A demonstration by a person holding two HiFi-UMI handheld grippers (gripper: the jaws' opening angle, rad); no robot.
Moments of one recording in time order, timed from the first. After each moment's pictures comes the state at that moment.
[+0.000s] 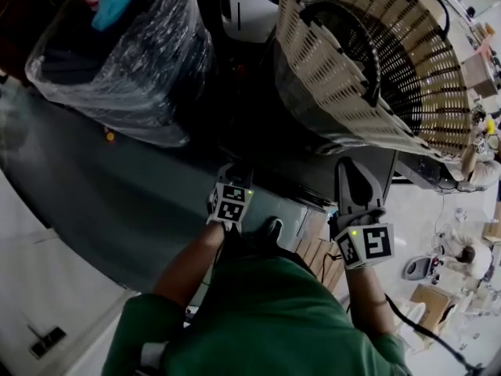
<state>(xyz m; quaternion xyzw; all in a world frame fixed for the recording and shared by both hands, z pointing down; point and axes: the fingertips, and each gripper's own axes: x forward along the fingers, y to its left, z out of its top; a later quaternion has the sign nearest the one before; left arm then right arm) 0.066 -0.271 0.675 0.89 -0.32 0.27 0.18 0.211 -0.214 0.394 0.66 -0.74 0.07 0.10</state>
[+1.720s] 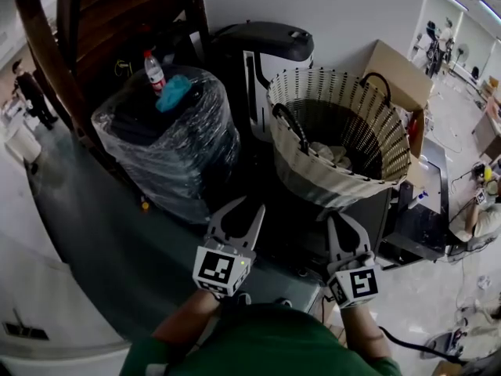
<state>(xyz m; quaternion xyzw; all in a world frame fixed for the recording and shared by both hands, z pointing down) 0.064 -0.197 0.278 0.92 -0.38 -0.02 -0.03 0.211 -0.137 0.287 0.62 -0.79 -0.01 0.02</state>
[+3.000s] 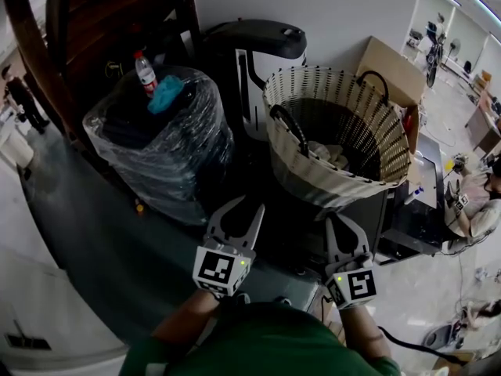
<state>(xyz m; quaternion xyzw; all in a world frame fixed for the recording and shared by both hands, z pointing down) 0.064 -0.211 0.283 0.93 -0.37 -0.02 -0.03 0.204 -0.143 0.287 0.63 -0.78 -0.02 0.04</state>
